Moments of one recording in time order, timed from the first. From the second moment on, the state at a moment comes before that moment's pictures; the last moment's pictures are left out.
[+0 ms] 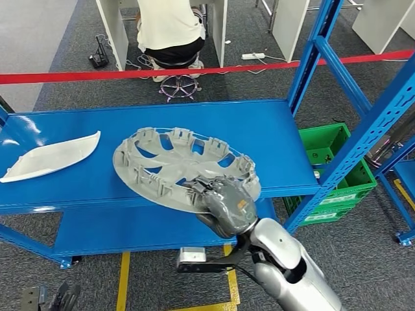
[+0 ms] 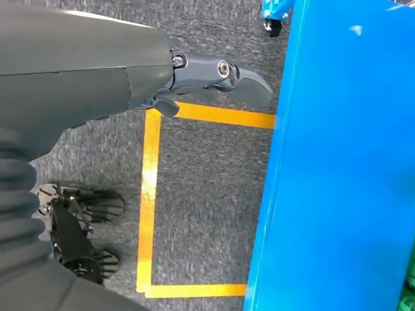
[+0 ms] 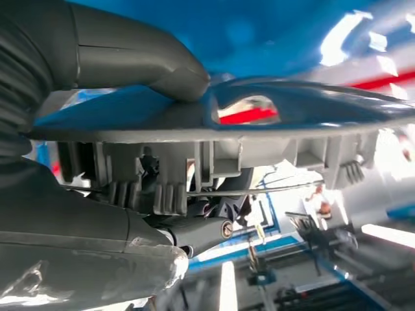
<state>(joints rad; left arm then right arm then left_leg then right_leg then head) -0.01 -0.17 0.97 -0.78 -0.52 -0.38 -0.37 -0.15 -0.04 0.69 -1.73 1.06 -0.01 -0.13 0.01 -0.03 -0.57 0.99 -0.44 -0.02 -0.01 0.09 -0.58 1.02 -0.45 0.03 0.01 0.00</state>
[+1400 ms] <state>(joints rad) -0.02 -0.31 0.99 -0.96 -0.79 -0.28 -0.37 0.32 0.11 -0.01 -2.19 0.27 0.23 -0.43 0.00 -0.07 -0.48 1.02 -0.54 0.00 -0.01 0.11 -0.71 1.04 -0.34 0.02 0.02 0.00</state>
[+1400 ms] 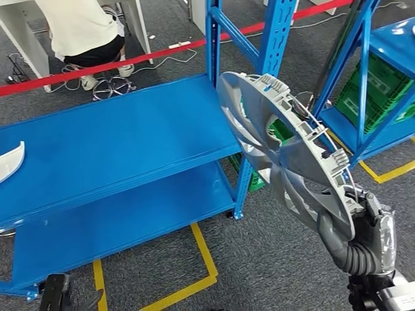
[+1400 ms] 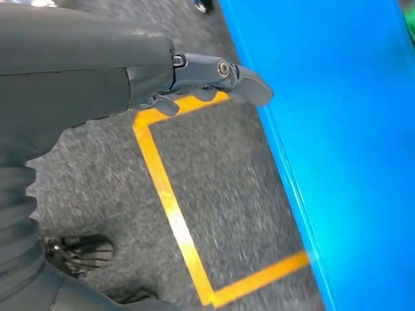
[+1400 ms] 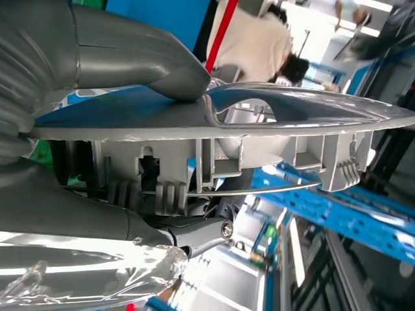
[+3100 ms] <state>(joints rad) -0.03 -0.31 0.90 -0.76 -0.93 -0.24 -0.27 0.36 0.34 -0.38 -2.30 0.15 0.40 -0.35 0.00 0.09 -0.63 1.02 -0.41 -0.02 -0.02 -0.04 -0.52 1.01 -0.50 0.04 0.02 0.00</state>
